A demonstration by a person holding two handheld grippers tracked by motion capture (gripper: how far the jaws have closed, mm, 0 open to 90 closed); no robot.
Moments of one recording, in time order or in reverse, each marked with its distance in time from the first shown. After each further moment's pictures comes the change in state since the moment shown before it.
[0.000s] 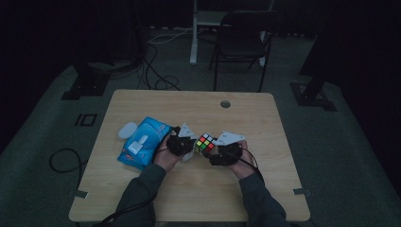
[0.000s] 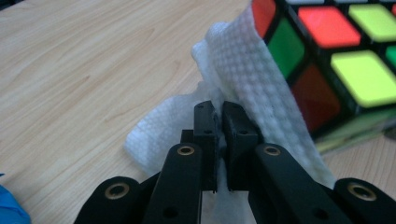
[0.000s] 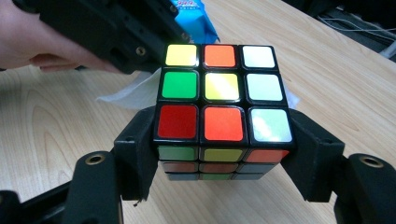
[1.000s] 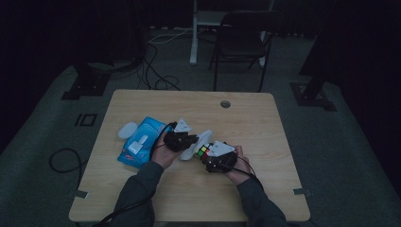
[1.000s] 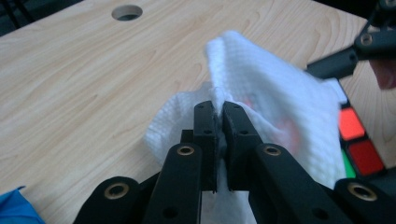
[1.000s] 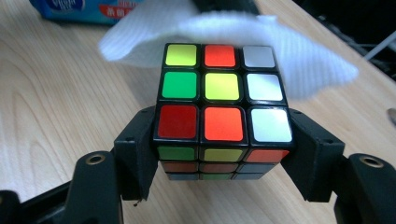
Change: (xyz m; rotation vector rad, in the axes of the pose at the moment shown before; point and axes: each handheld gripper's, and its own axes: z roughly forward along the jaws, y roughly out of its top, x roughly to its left) left arm 0.007 0.016 -0.018 -0.056 -0.024 -0.017; right arm 0.026 -0.013 0.014 0.055 -0.094 -0.168
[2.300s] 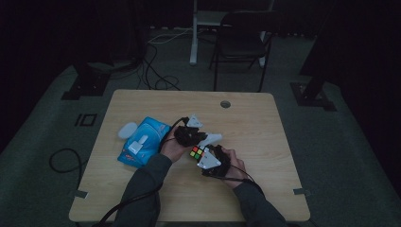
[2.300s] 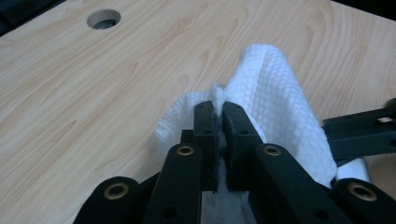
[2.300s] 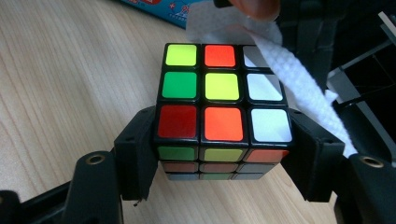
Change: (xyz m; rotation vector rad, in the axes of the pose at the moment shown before) left arm -0.002 0.024 0.027 0.071 -0.039 0.051; right arm 0.030 0.006 0.004 0.016 -0.164 -0.260
